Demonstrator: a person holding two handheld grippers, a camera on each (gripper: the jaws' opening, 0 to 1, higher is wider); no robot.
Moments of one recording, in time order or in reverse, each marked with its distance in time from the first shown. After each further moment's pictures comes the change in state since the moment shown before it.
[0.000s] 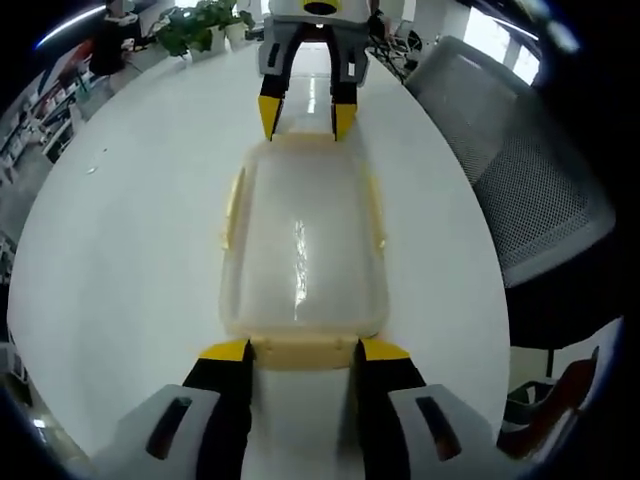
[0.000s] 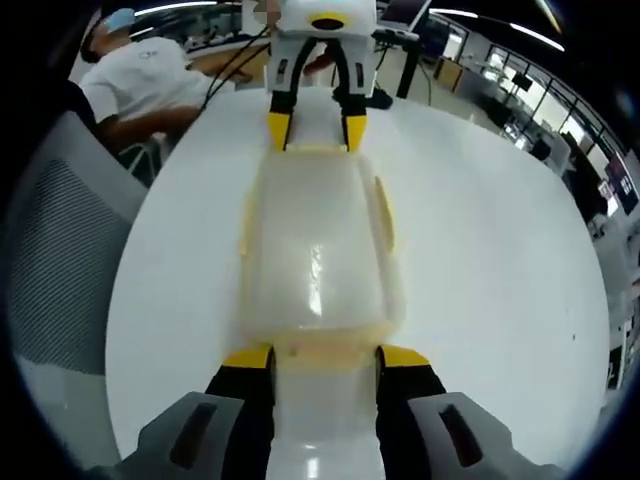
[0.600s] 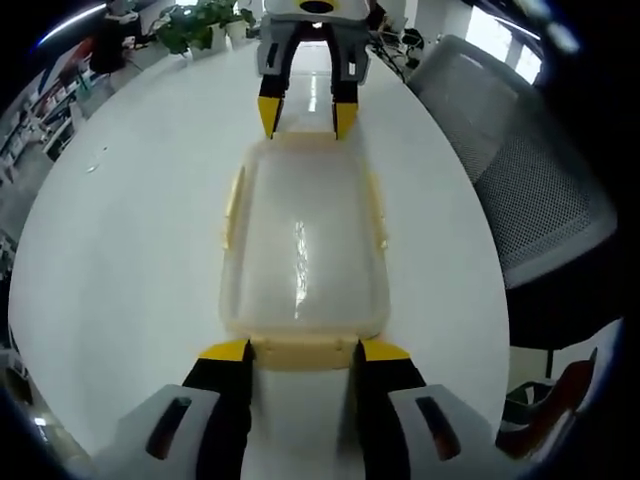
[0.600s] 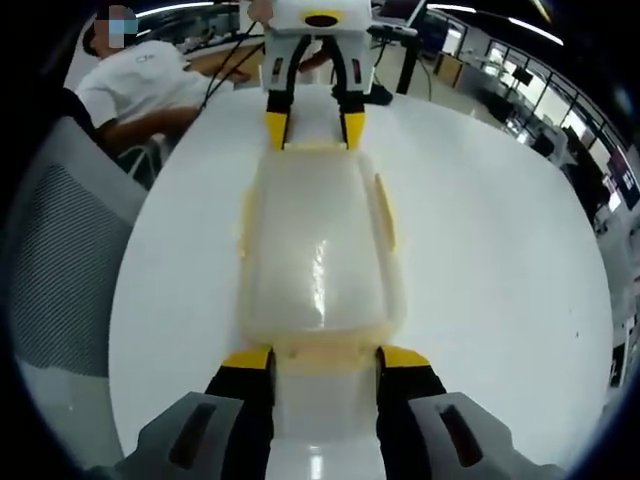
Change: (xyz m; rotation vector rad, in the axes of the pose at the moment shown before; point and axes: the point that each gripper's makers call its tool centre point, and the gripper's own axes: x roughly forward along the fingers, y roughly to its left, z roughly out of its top) left arm 0.001 0.000 0.001 -0.004 0.024 0.004; right arm 0.002 0.000 0.000 -0.002 0.021 0.019
